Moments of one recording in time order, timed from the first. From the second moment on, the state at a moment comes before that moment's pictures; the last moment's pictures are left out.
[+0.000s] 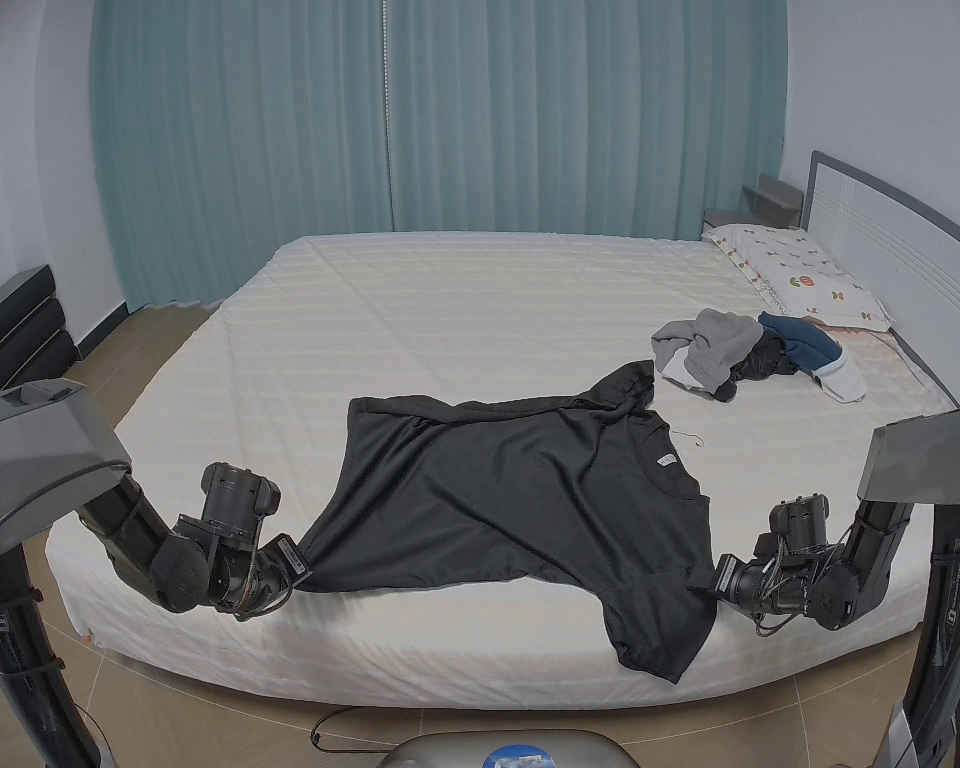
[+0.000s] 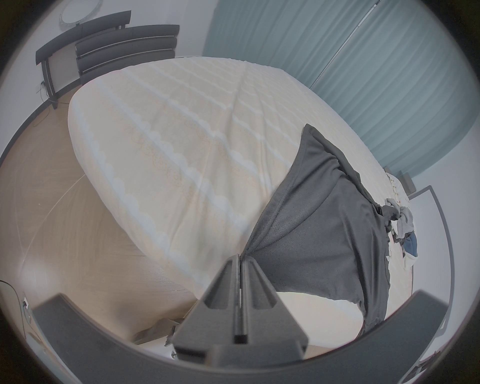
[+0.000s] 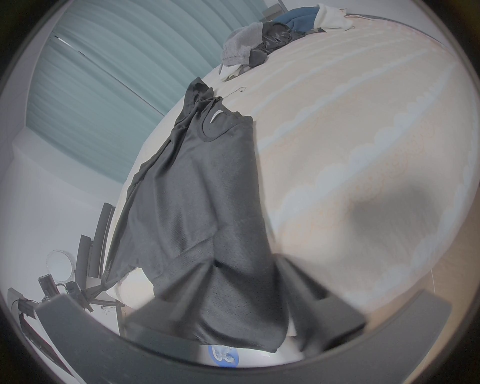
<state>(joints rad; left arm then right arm) -0.24 2.05 -0.65 -0.47 0.13 -0.88 0.12 2.28 -0.48 -1.01 0.21 0.64</state>
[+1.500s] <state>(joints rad) -0.20 2.03 -0.59 -0.40 0.01 -0.74 0.01 2.10 -0.37 -0.93 0.21 0.42</state>
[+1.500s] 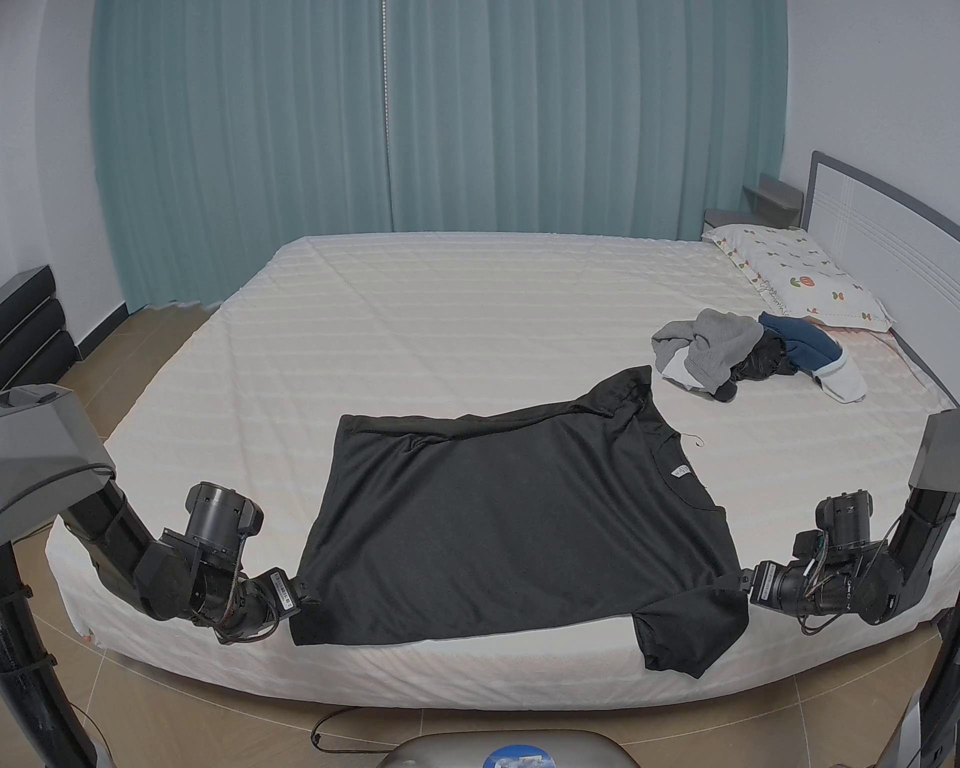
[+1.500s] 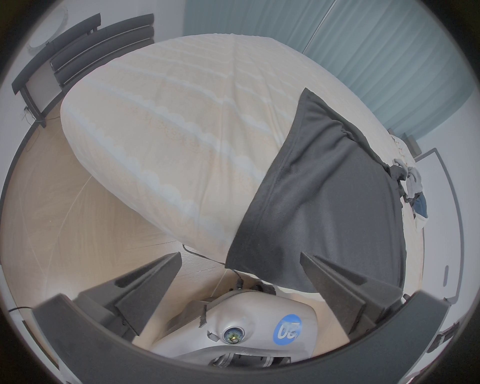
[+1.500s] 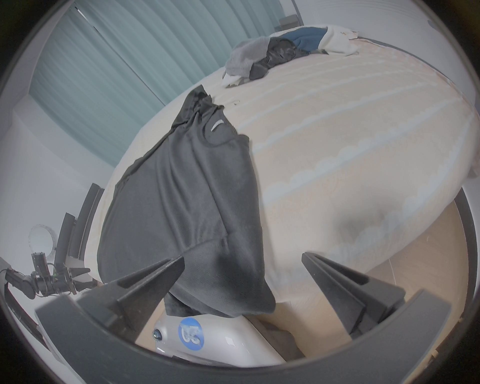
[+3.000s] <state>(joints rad) -0.18 2.00 -0.67 -0.46 -0.04 -0.95 0.05 2.02 -0.38 -0.93 0.23 0.55</state>
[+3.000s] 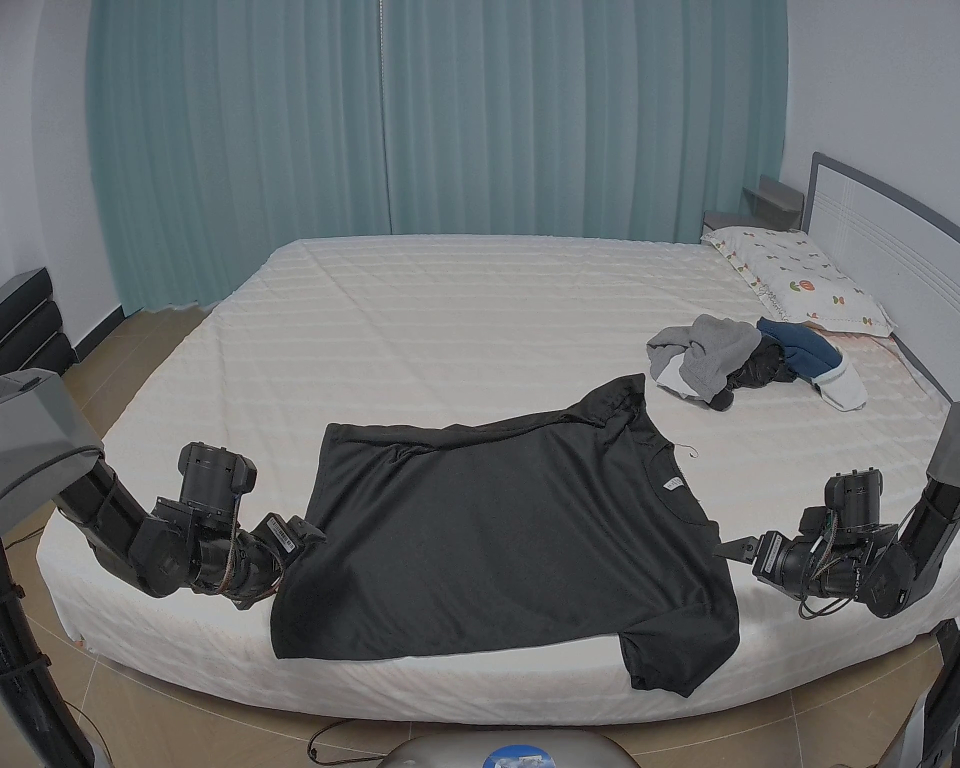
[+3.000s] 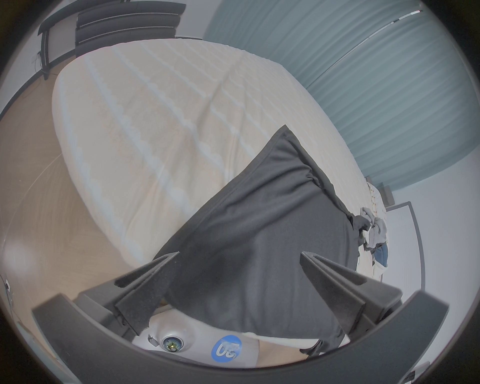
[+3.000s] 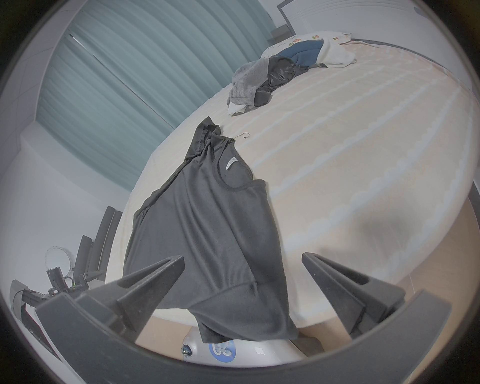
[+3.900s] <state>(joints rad) -0.12 2.22 -1.26 -0.35 -0.03 -0.95 0.09 2.06 -0.43 -0.93 0.28 0.77</state>
